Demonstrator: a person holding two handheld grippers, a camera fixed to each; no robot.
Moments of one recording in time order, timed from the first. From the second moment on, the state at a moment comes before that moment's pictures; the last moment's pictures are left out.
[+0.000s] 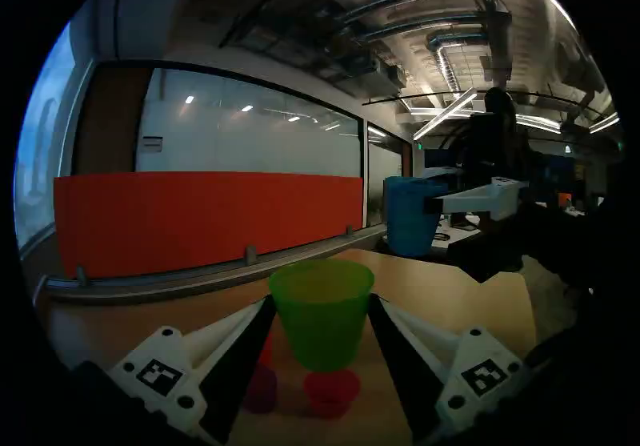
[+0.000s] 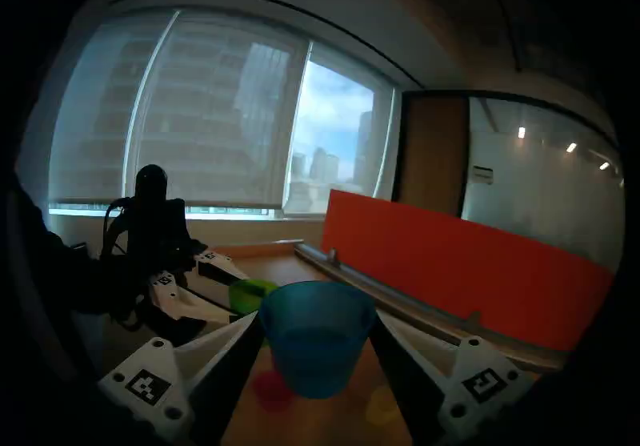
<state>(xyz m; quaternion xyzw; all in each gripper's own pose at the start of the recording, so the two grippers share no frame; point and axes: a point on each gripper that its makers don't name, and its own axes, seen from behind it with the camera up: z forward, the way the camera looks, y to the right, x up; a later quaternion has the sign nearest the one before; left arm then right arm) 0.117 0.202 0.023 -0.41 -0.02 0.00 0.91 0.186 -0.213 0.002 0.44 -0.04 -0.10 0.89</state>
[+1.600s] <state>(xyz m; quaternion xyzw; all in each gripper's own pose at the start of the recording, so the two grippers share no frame) 0.120 0.201 0.004 -0.42 -0.02 0.02 0.91 0.231 -0.274 0.021 0.44 0.11 -0.35 0.82</state>
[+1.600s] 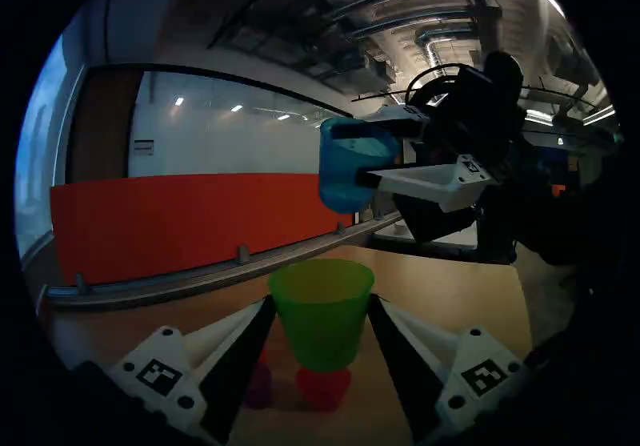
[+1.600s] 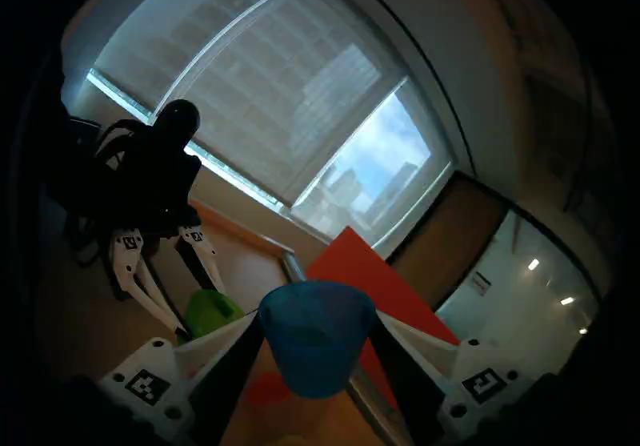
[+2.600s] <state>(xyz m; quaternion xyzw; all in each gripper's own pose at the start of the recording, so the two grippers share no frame) 0.123 0.202 0.000 -0.43 -0.02 0.02 0.90 0.231 -0.306 0.042 0.41 0.16 -0.48 0.76</state>
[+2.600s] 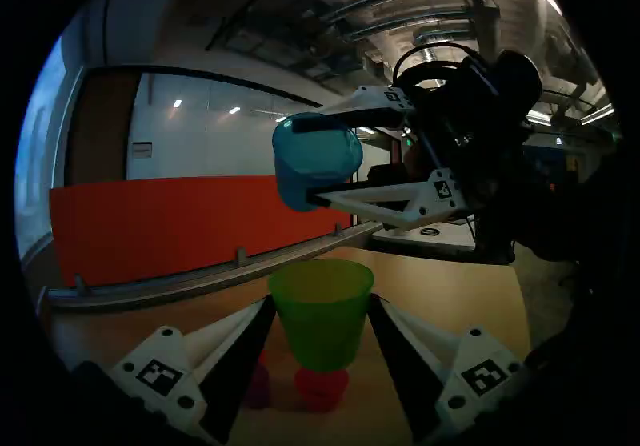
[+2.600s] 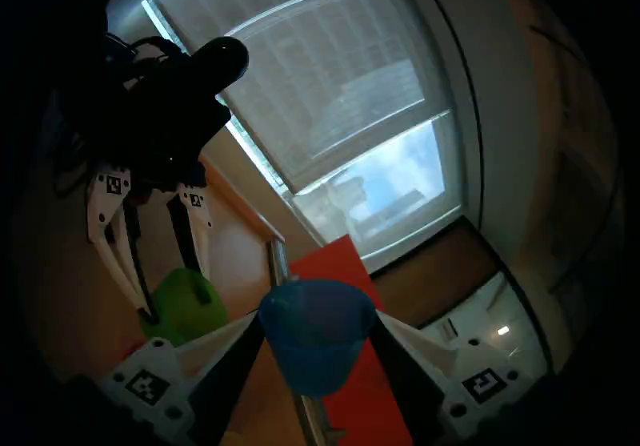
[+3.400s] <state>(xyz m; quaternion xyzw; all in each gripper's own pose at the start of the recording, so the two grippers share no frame) 0.121 0.202 0.002 -0.42 -0.02 0.02 0.91 0.240 -0.309 0.048 0.38 0.19 -0.53 0.73</state>
